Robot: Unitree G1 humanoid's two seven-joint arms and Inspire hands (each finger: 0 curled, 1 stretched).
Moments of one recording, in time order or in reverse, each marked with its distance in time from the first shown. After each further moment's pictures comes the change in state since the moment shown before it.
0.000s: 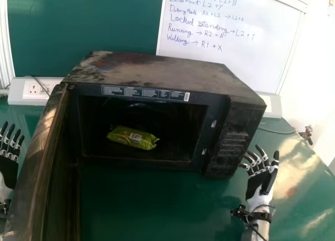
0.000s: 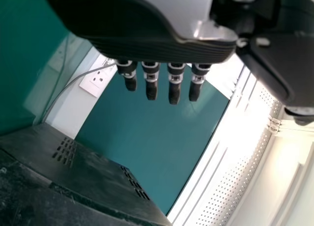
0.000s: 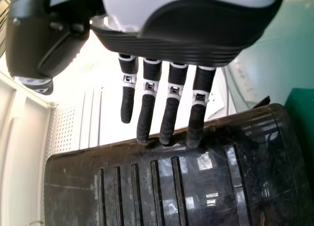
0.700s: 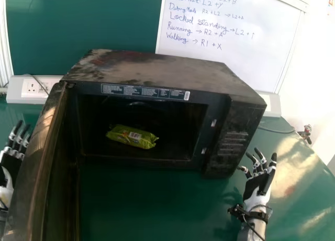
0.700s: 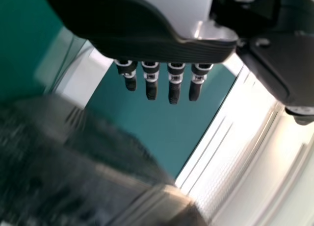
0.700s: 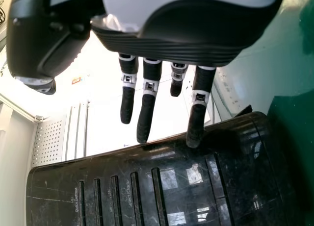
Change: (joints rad) left arm 0.045 -0.012 -0.052 -0.098 -0.014 0.047 -0.146; right arm 0.000 0.041 -0.031 -0.036 -0.056 0.057 -0.088
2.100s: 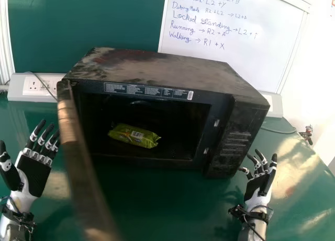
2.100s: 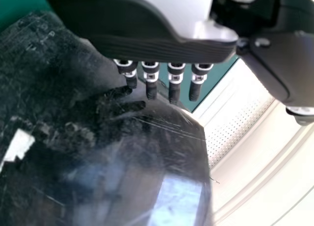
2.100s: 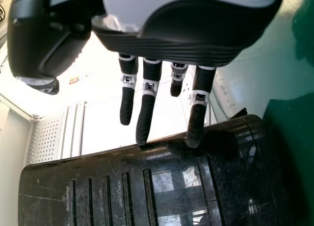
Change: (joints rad) left arm 0.046 -0.076 -0.116 -0.150 -0.039 0.069 -0.083; right arm 0.001 0.001 -0.014 0.002 -0.020 0.006 -0.014
